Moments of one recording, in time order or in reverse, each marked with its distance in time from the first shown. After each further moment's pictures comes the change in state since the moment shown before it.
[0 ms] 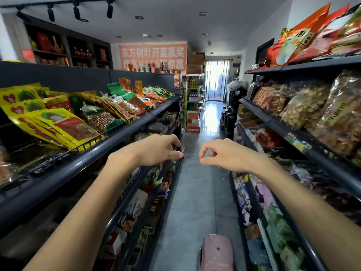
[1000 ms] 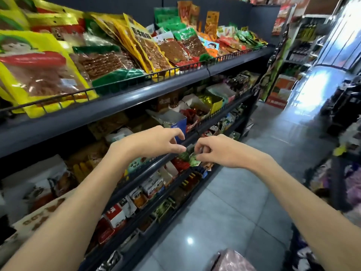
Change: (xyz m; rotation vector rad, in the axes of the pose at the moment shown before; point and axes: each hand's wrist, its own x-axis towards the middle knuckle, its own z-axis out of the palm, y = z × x) left_hand 0.289 -0.207 0.094 -0.081 -0.024 -0.499; right_hand 0.415 0.194 0.118 0.003 -0.402 -0.461
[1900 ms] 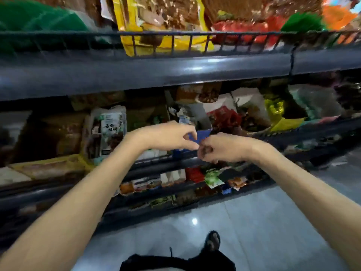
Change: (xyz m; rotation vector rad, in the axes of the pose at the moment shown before) left_hand 0.301 -0.090 0.030 -0.276 -0.033 -0.444; right_hand 0.340 0.218 -0.023 -0.244 -0.631 -0.468
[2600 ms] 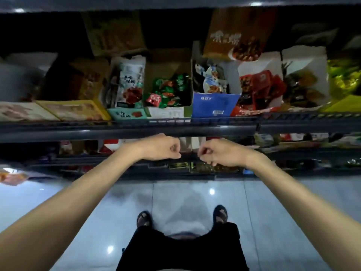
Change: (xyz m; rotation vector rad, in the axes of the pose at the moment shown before) left_hand -0.016 -0.071 0.137 -0.119 -0.083 -0.360; right_hand 0.059 0.029 0.118 0.319 -0.135 -0.140
